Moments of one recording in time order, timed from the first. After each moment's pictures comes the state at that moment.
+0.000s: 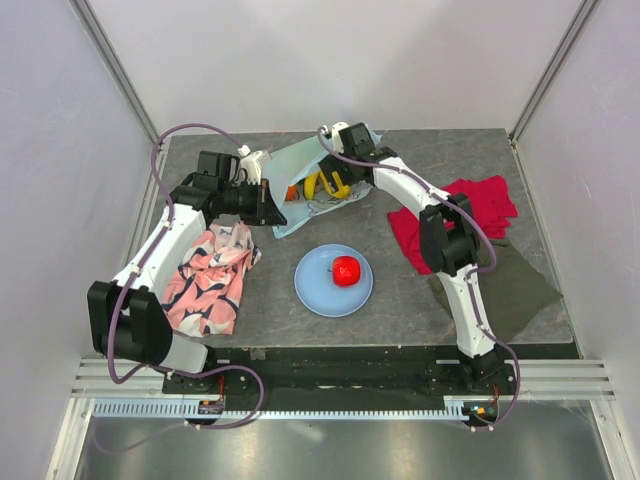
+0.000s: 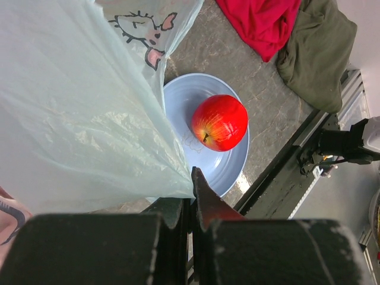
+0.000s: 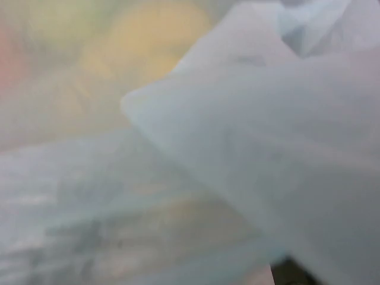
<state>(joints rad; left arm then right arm) -0.21 1.45 1.23 -0.62 0.69 -0.11 0.49 2.34 2.04 -0.49 0.04 -0.08</state>
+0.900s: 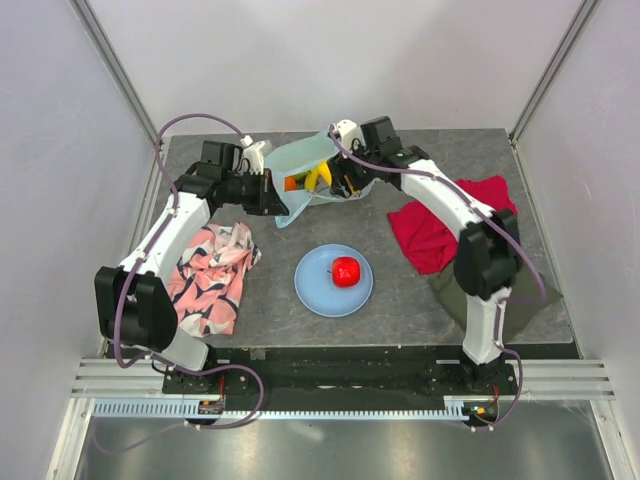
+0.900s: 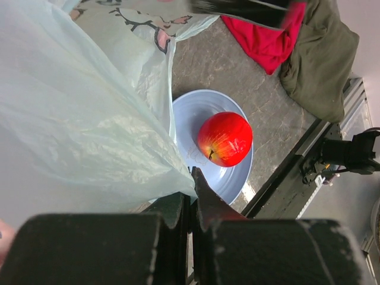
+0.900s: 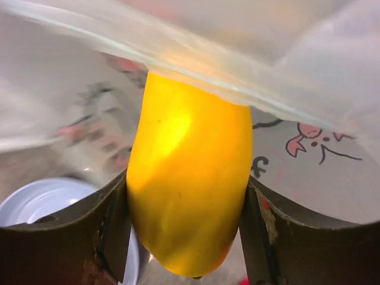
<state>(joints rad) -0.21 1.53 1.31 -0.62 0.68 -0.11 0.47 2.06 1.80 -0.51 -0.30 -0.18</state>
